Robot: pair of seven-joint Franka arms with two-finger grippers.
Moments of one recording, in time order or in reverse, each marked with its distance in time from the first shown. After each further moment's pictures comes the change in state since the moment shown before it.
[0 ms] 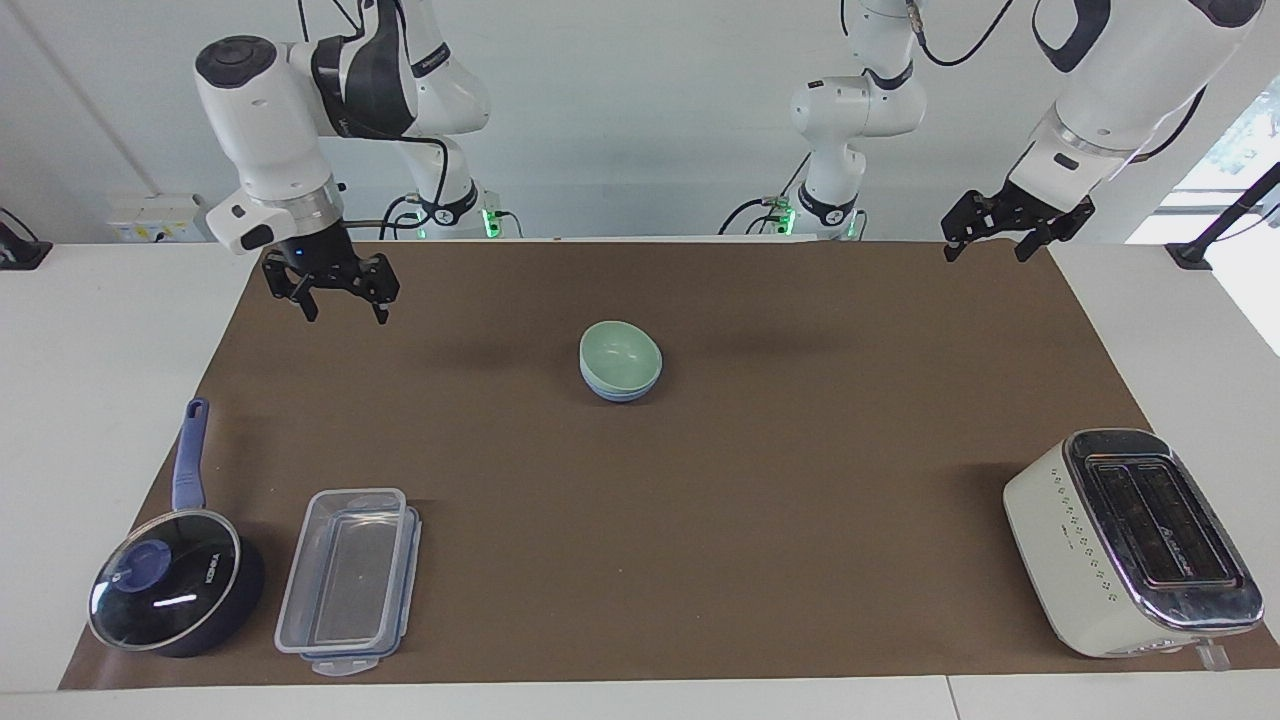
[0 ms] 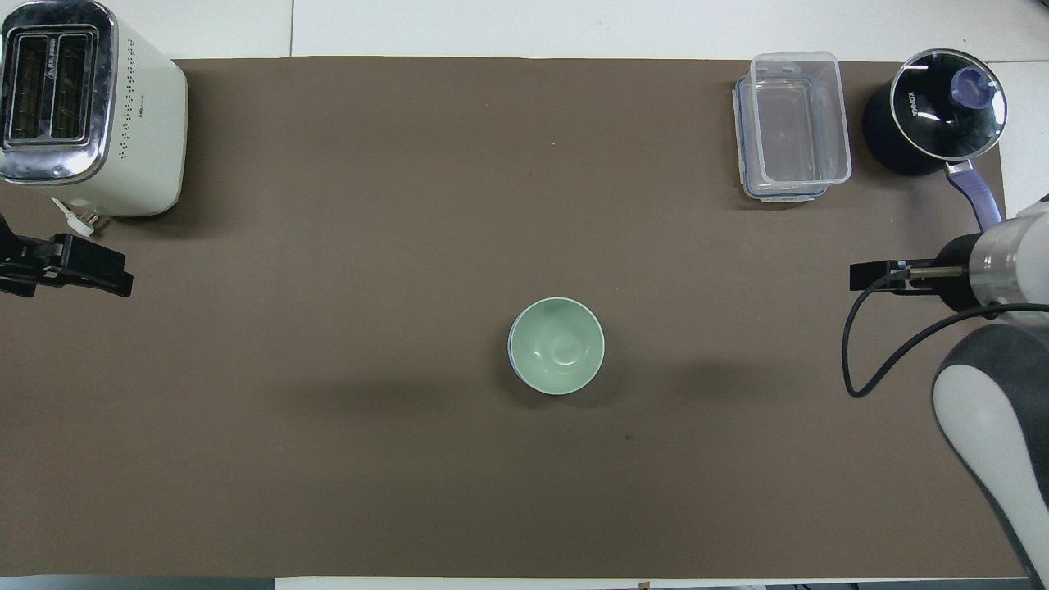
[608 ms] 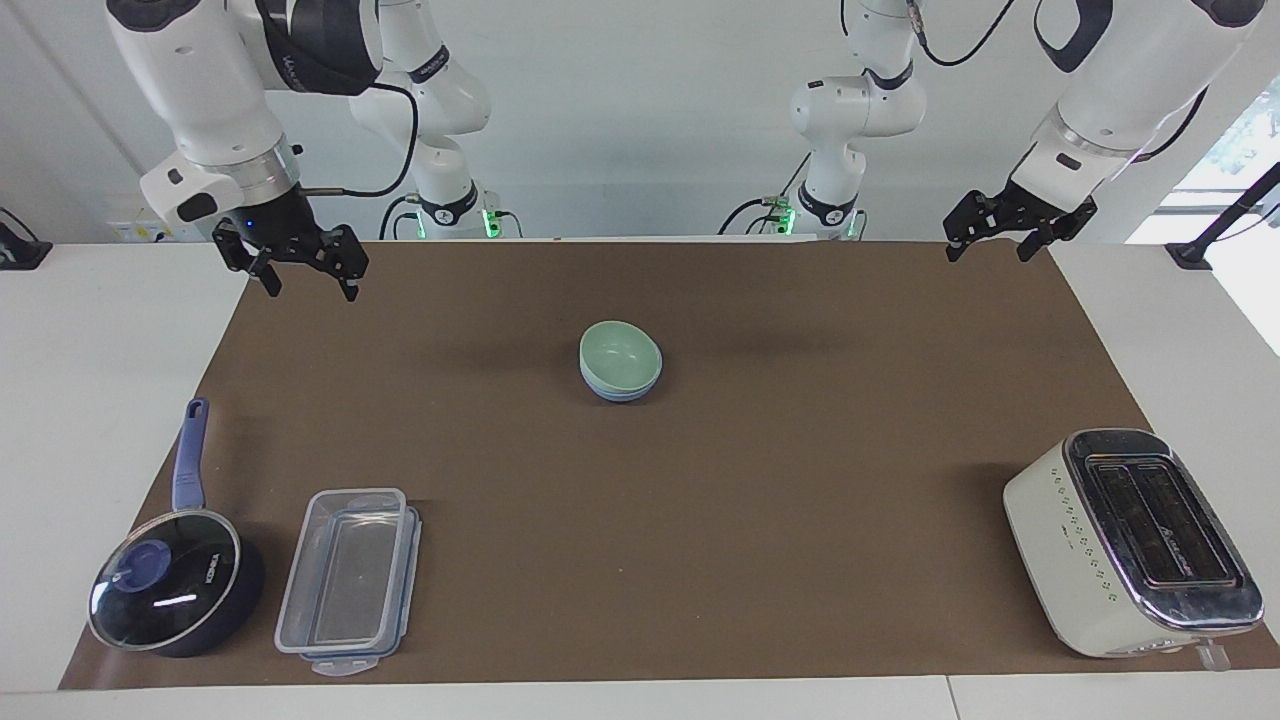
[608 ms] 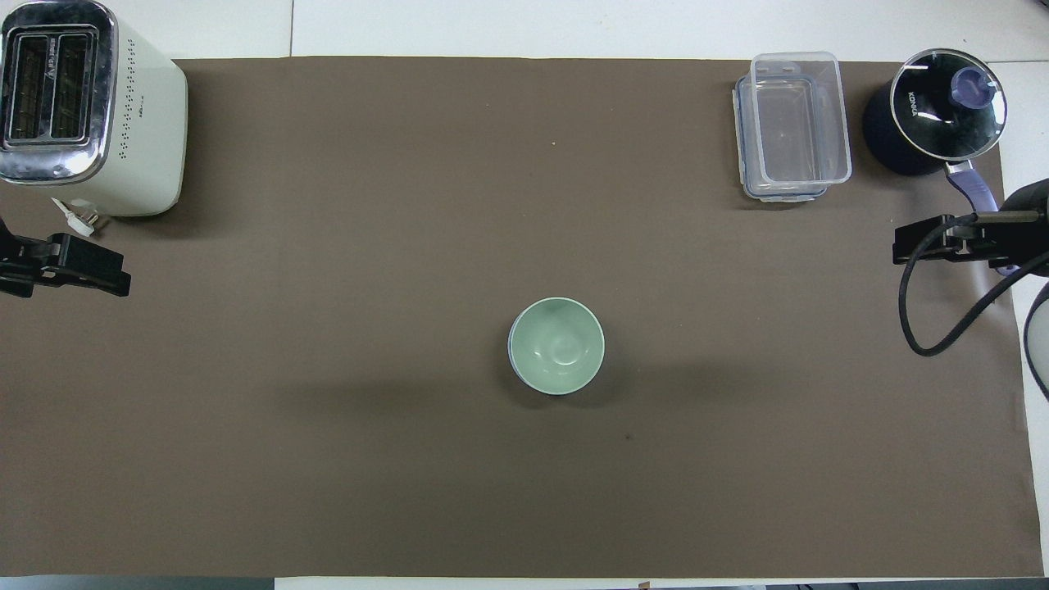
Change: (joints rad) left arm 0.000 0.000 0.001 0.000 0.002 0.000 0.000; right arm 0.000 0.099 0.008 0.294 0.000 -0.278 0.000
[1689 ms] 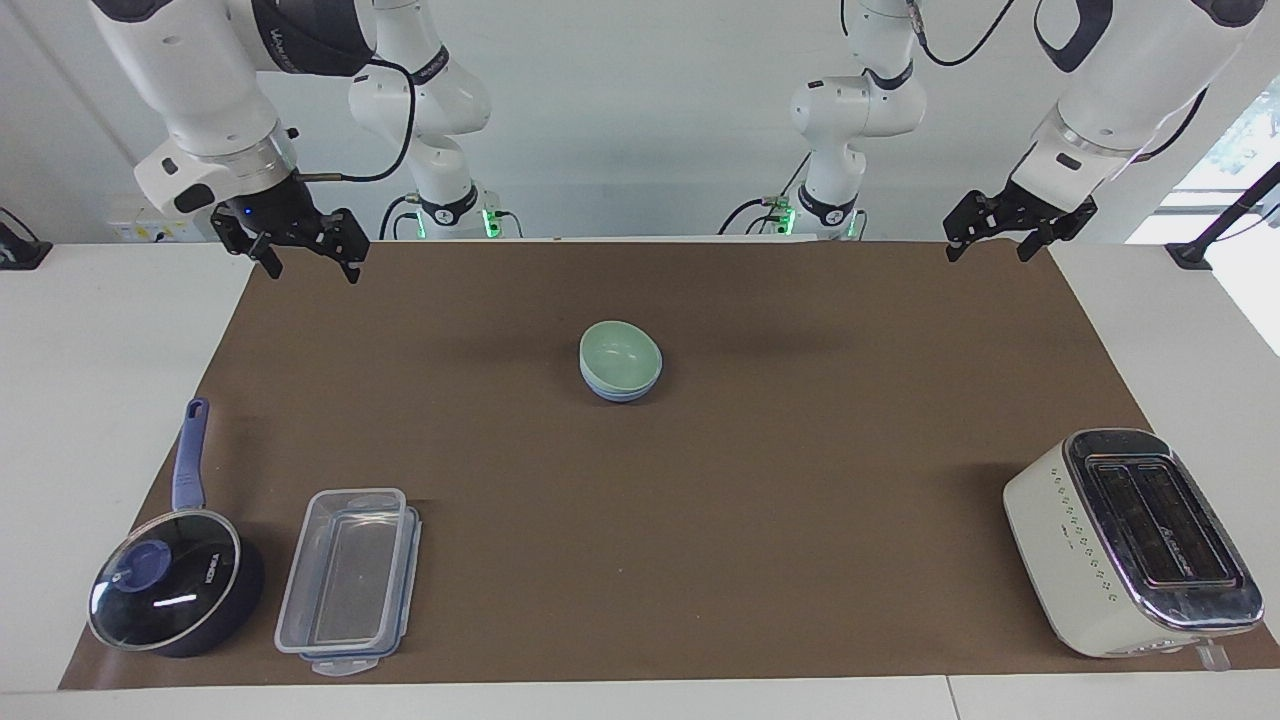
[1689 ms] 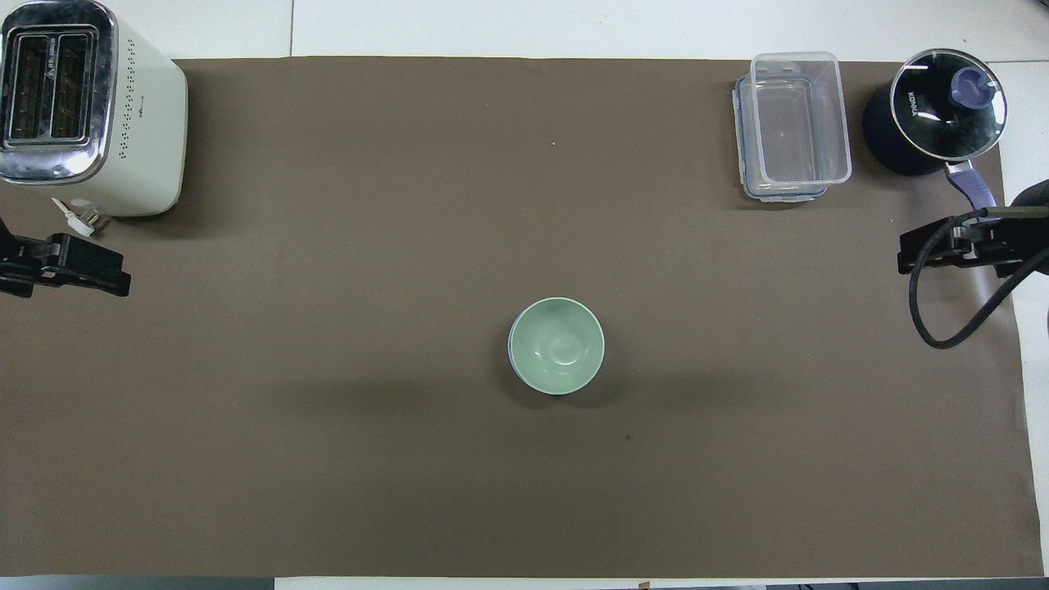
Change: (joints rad) left arm 0.000 0.000 0.000 0.000 0.000 0.000 0.000; right arm 0.001 0.030 0.004 0.062 0.011 -0.089 0.002
